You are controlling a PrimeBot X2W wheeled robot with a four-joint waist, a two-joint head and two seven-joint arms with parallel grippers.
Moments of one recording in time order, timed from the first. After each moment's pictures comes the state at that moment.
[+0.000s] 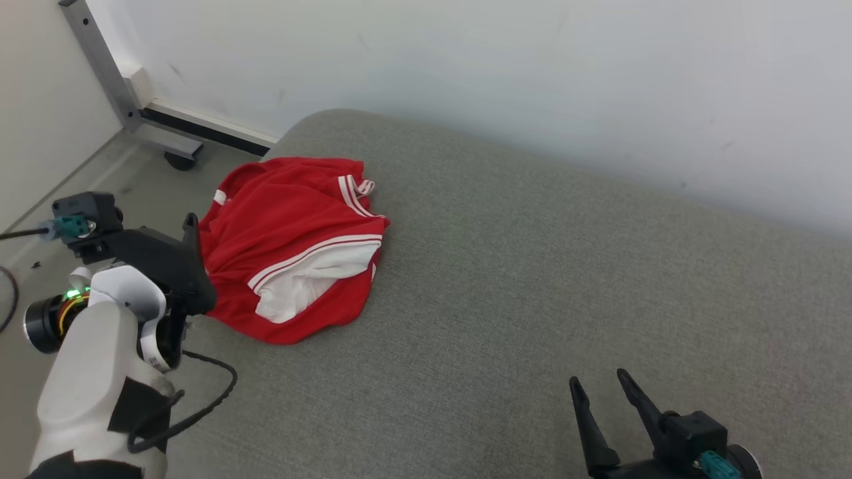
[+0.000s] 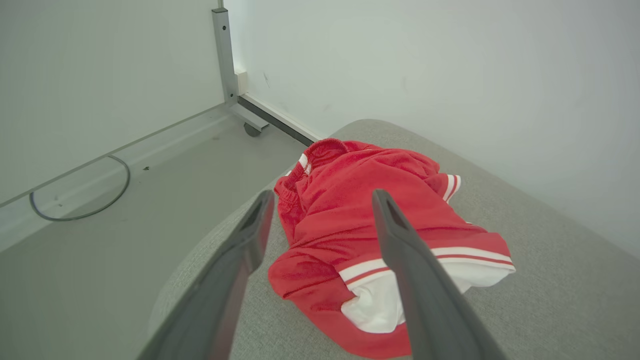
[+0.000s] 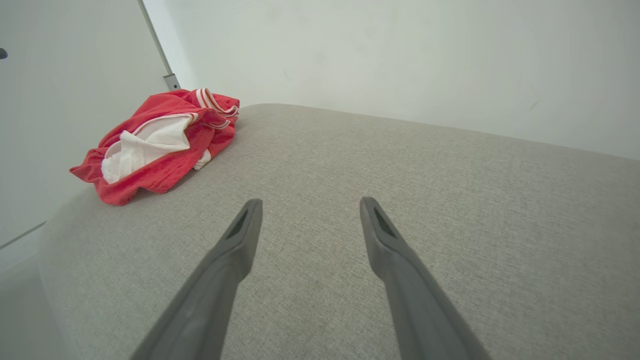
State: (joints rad) left arm -0.74 0.17 0.01 0.79 -0.37 -0.02 0.19; right arm 0.01 -0.05 0.08 0.21 0.11 0.13 -0.13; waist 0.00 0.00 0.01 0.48
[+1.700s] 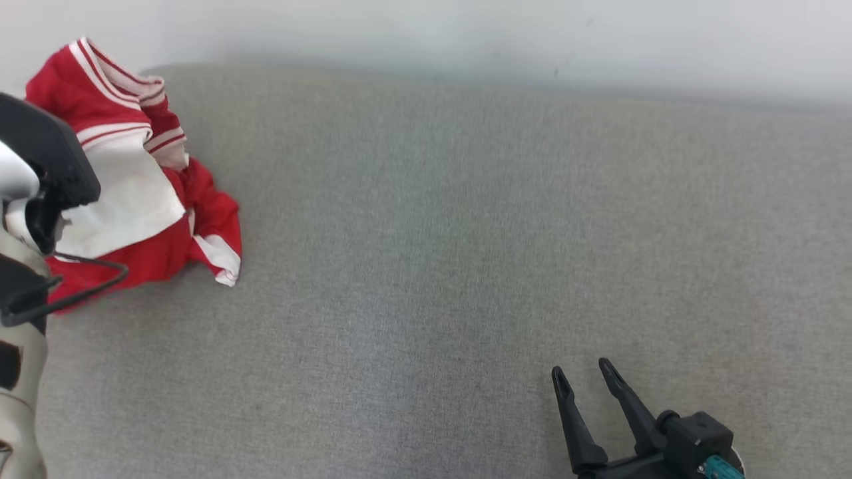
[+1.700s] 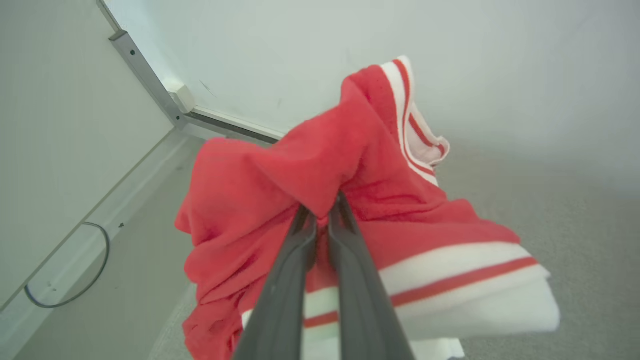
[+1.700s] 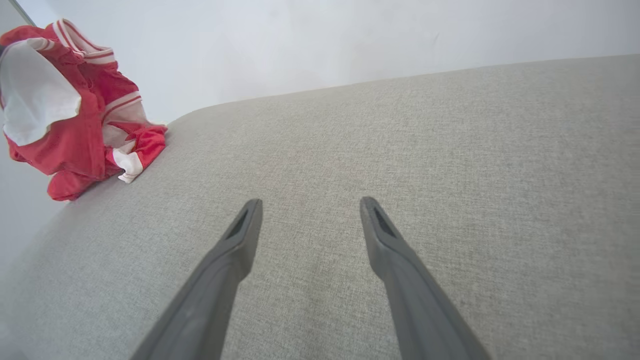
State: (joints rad) left arm -1.18 0.35 -0.08 1.18 -0.36 -0.07 0.27; right arm 0.06 -0.05 0.14 0.04 0.19 0.13 -0.10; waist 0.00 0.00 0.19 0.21
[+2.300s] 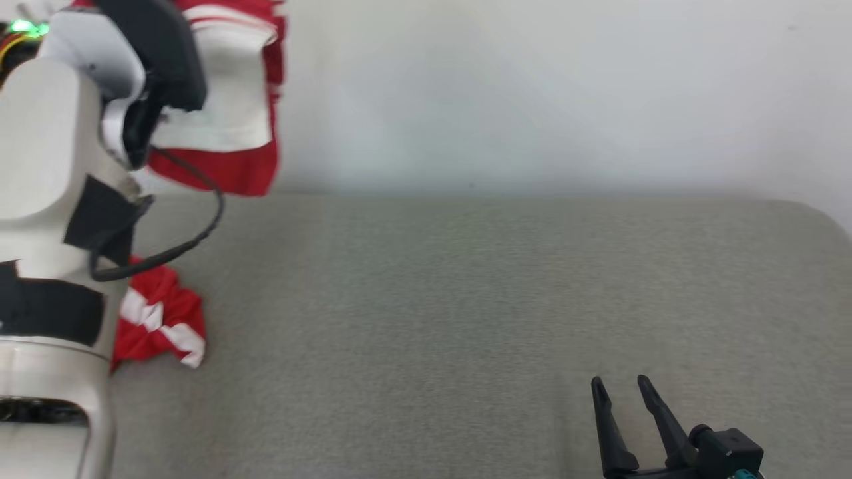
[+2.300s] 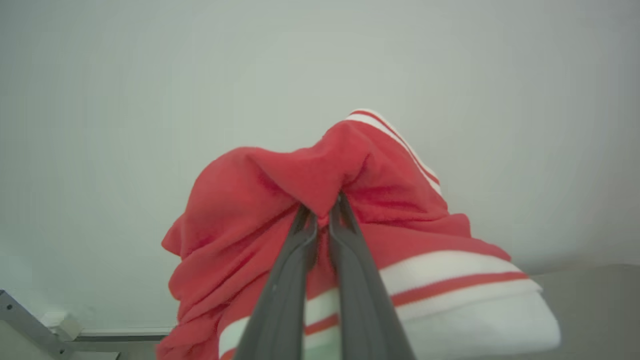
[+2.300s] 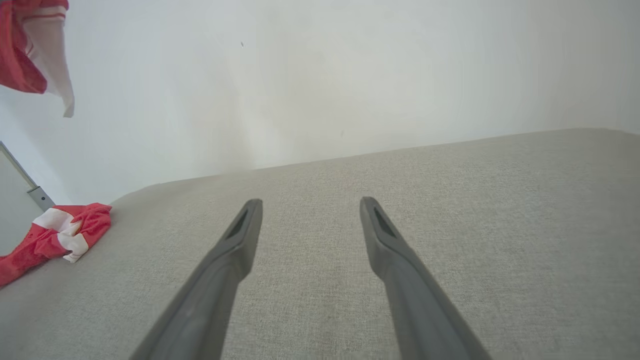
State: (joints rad) left arm -1.27 0.23 -0.24 0.94 -0.36 -0.13 0.31; right arm 0.05 -0.05 0.05 0.20 0.24 0.13 -0.21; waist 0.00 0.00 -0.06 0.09
